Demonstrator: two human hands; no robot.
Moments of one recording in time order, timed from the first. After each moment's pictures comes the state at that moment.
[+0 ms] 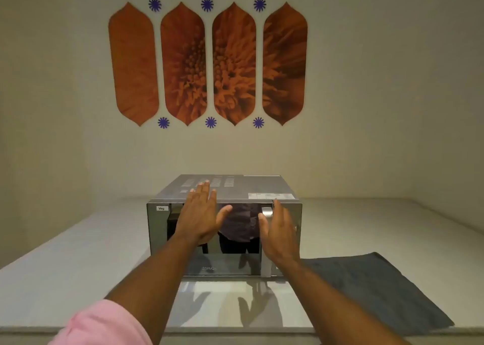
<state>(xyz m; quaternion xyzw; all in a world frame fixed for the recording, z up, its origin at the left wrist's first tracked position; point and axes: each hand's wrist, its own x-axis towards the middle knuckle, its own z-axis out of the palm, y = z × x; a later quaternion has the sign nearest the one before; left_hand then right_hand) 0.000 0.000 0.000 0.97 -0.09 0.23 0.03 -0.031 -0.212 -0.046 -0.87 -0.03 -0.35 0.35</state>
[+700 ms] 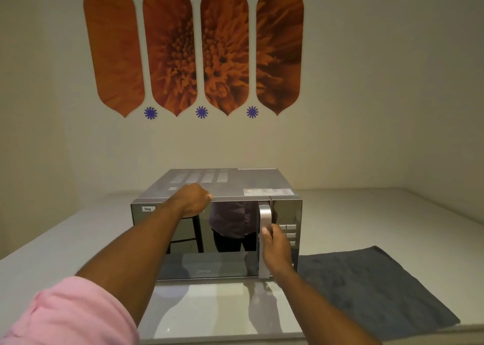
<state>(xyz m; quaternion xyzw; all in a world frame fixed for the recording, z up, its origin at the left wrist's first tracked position) 0.088 0.025 0.032 0.98 -0.10 0.07 0.14 0.014 -0.210 -0.095 -0.81 0.06 -0.22 0.55</state>
